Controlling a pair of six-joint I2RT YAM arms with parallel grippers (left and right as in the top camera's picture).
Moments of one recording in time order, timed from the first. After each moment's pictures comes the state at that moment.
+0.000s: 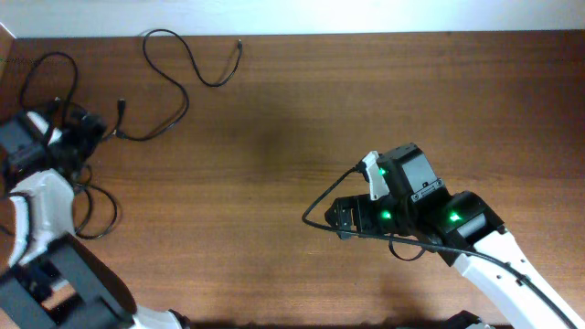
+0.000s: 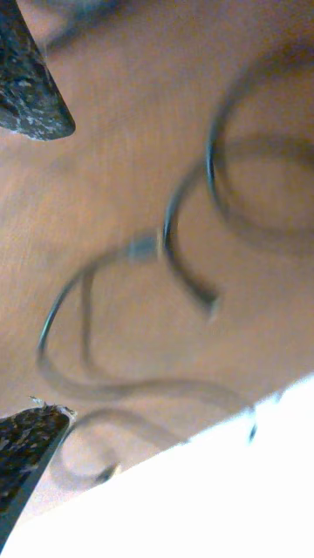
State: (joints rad) left arm 0.61 1.70 1.18 -0.30 0.33 -0.48; right arm 0.52 1.19 1.02 -0.88 -0.31 0.41
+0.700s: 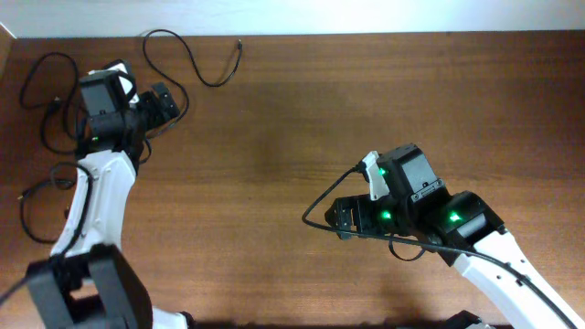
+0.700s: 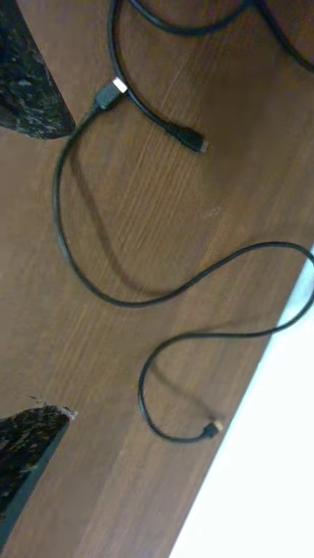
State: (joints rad) left arm 0.22 1.65 1.19 -0.24 0.07 -0.23; right arm 0.52 1.19 1.02 -0.88 -0.31 0.41
